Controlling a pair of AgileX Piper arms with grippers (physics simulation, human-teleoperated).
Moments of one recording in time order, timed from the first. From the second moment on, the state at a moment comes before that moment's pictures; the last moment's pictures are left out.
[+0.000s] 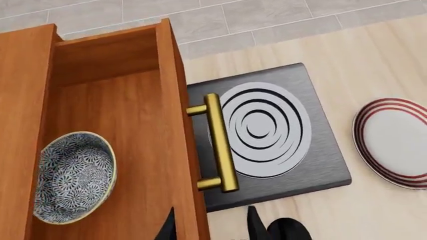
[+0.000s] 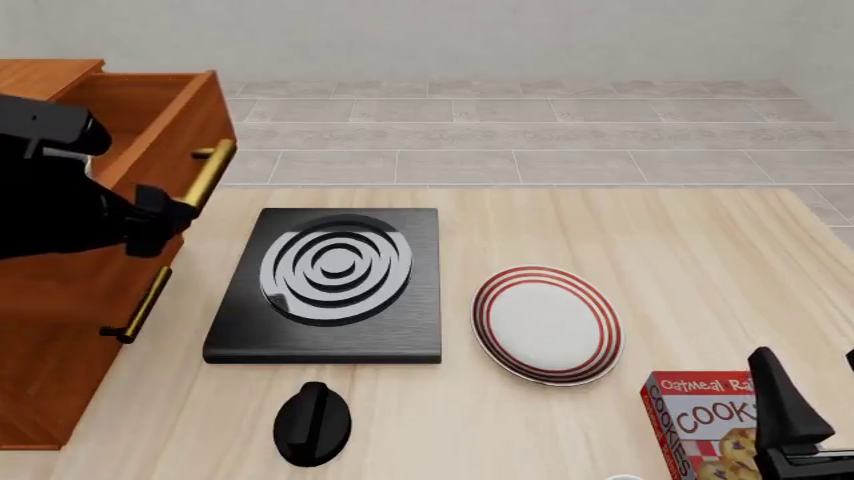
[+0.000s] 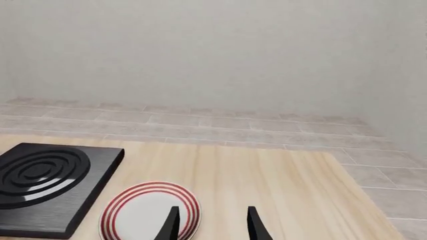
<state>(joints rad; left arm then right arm) -0.14 1.03 -1.00 0.70 0.06 0.02 0.00 -0.06 0.04 -0.06</state>
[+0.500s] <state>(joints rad) -0.19 1.06 -1.04 0.74 0.06 0.01 0.00 -0.07 0.04 -0.06</state>
